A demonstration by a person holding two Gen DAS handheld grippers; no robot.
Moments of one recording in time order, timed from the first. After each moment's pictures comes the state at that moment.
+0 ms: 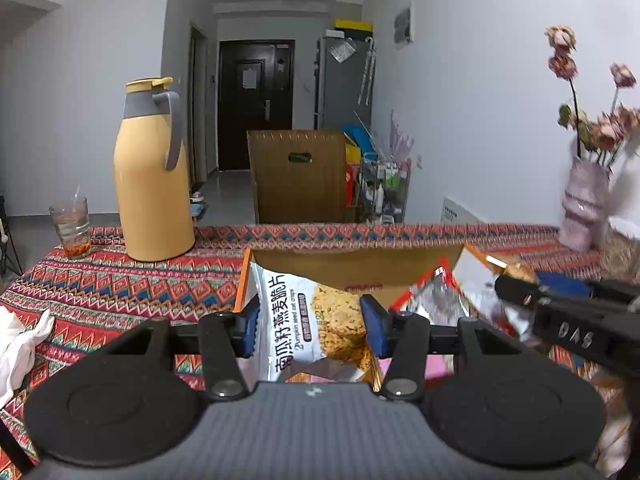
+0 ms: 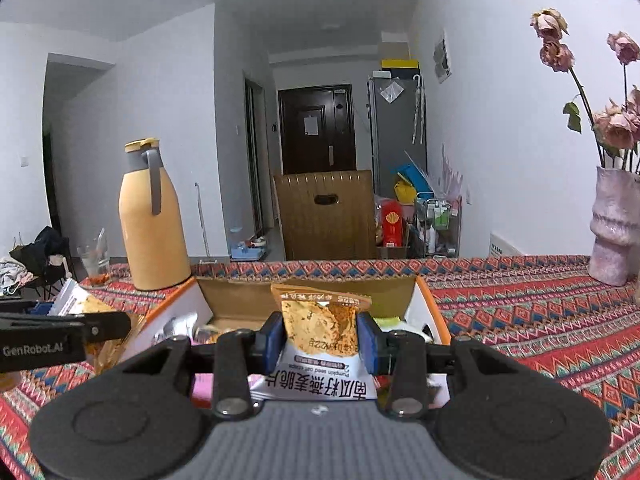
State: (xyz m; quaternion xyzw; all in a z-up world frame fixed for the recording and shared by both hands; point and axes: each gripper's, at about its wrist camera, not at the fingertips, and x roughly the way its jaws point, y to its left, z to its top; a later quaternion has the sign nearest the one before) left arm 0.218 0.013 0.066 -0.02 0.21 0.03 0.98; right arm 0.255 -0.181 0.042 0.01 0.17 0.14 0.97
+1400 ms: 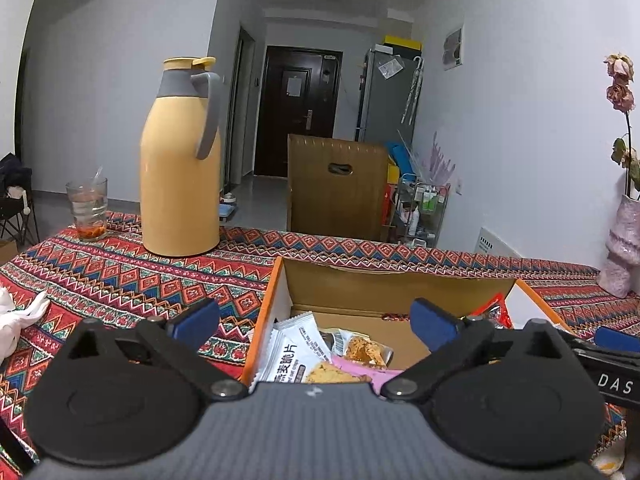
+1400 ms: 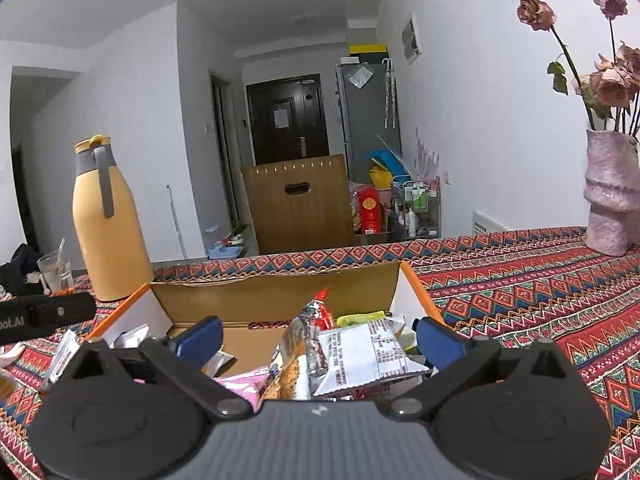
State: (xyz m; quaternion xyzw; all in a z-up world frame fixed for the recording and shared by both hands) left arm 0.262 0.035 0.041 -0.07 0.19 0.08 0.98; right arm 0.311 -0.186 0.009 0.04 0.19 0.10 0.98
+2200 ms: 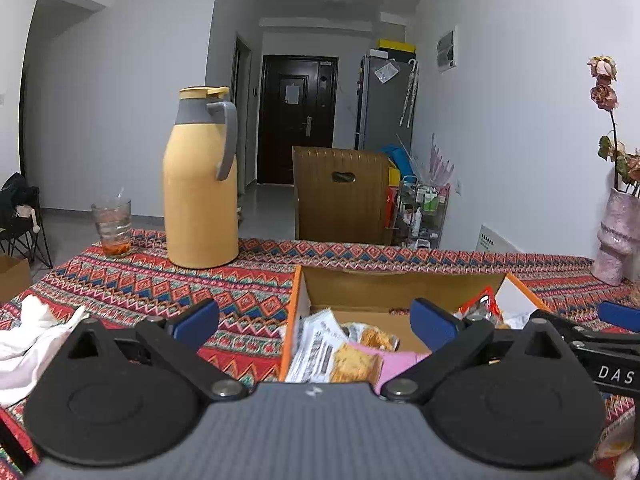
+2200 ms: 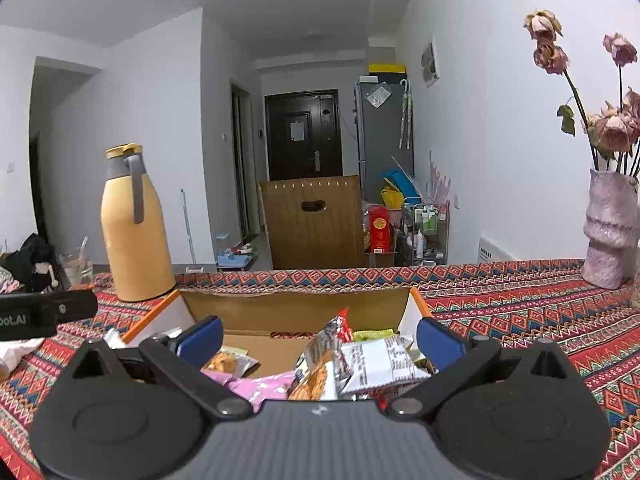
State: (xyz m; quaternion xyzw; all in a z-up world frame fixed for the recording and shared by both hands) left arm 0.208 0.044 0.067 -0.04 0.18 0.08 0.98; right arm 0.265 -0.173 0.039 0.01 0.16 0.12 0.98
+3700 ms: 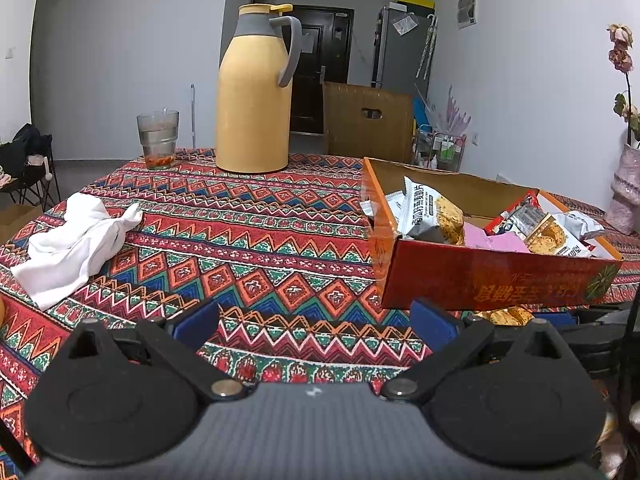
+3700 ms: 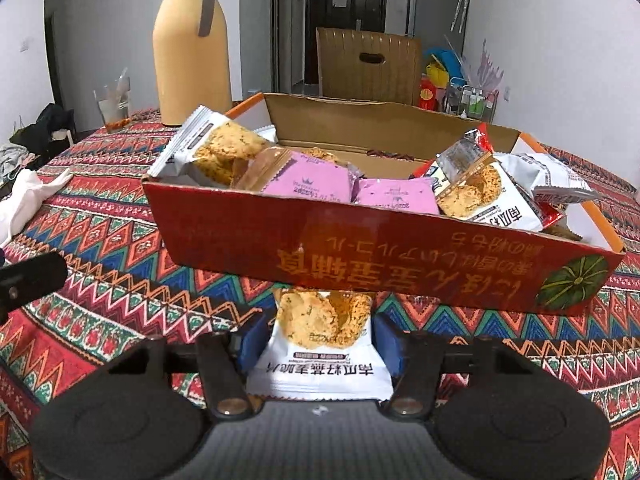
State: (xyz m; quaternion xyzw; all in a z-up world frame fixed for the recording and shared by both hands) left arm 0.143 0.109 -0.002 -0.06 0.25 0.09 0.96; right arm 0.246 -0.068 -0.039 -0.07 0.37 0.15 0.92
